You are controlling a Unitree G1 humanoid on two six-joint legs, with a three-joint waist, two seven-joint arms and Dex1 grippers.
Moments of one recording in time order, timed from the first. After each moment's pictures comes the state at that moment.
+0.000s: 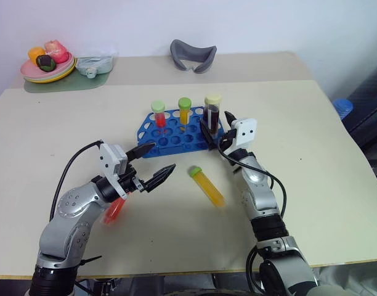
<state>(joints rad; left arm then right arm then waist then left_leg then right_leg) -0.02 0.45 0.09 -0.44 -0.55 0.33 -0.73 -0.43 -0.04 0.03 0.20 0.17 -0.12 0.28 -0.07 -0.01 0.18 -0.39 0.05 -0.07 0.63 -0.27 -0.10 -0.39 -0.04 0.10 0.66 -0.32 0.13</state>
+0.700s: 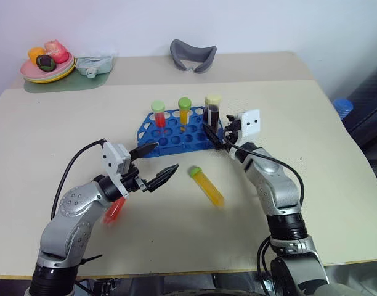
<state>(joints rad) -0.02 0.47 0.07 -0.47 -0.56 0.34 -0.72 -0.47 -0.18 0.01 -0.11 0.24 0.54 0.28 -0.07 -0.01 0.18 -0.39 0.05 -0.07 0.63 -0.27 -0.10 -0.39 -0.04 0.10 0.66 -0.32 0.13</state>
